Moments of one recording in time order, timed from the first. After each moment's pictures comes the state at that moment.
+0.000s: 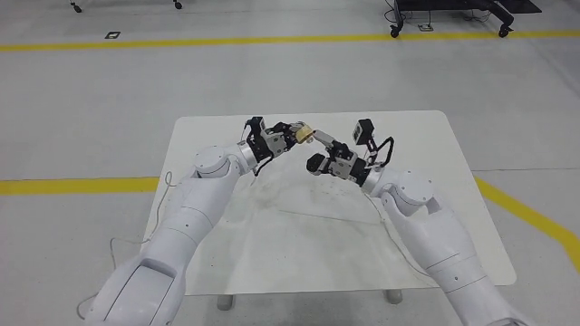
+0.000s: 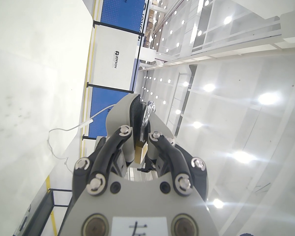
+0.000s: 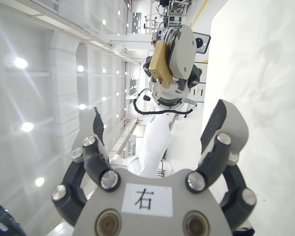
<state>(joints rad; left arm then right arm) 0.74 -1.49 -1.04 -0.67 -0.66 -0.08 -0.89 -1.19 -1.23 1.18 -1.39 0.53 -0.02 0.73</state>
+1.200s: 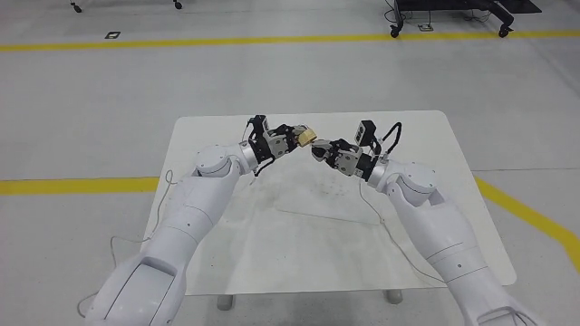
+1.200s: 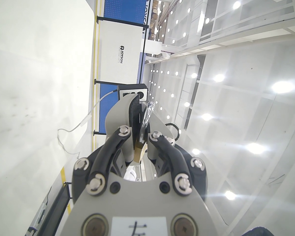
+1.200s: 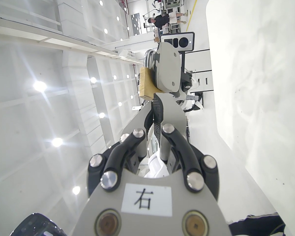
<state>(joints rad) 0.73 -1.50 -1.04 -0.66 -0.60 -0.10 -0.94 -1.13 -1.23 1.19 -1.29 0.62 0.12 0.76</state>
